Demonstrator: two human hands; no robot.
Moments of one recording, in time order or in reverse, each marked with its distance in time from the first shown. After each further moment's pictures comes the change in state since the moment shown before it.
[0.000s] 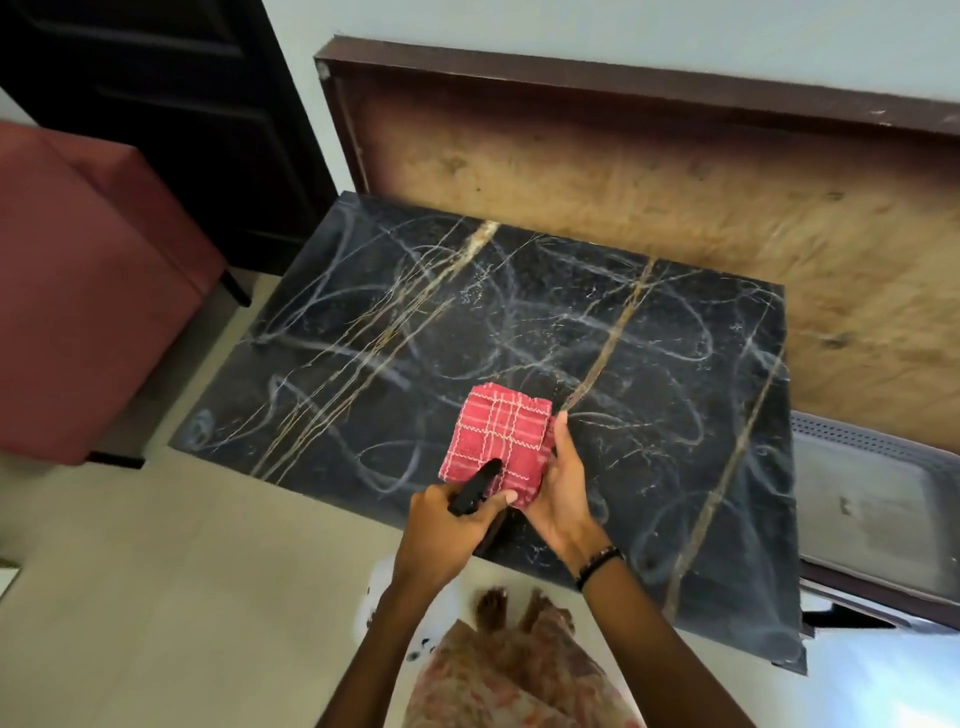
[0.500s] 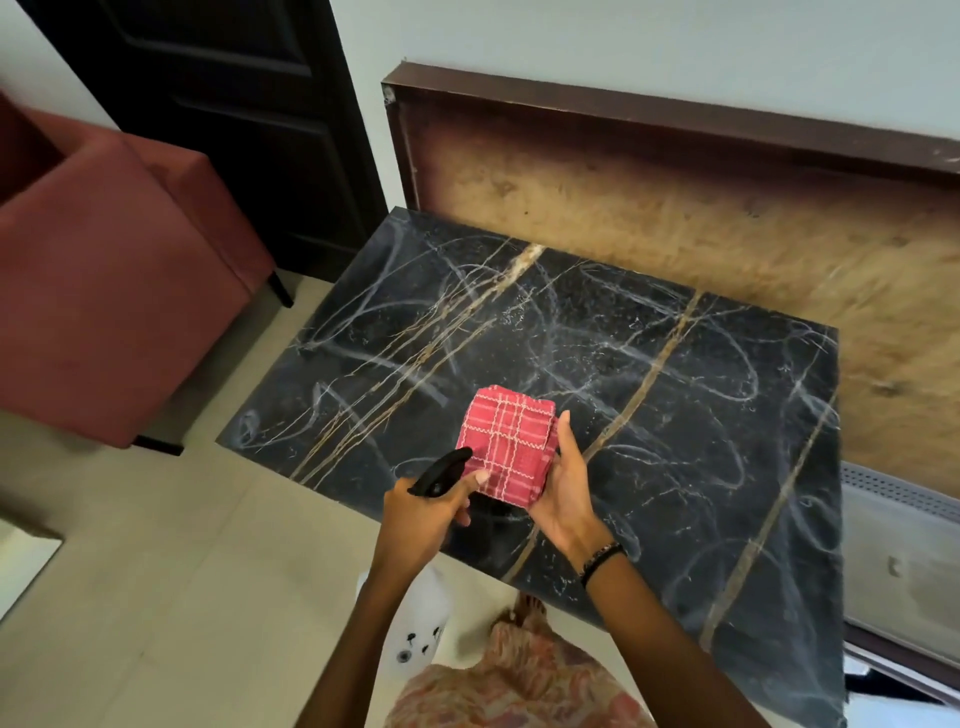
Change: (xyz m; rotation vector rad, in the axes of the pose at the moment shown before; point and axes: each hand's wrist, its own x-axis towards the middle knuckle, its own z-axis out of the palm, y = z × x) left_hand 0.020 0.017 -0.055 -0.203 0.116 -0.234; right_hand 0.036 0.004 0.031 -0.012 -0.059 0.068
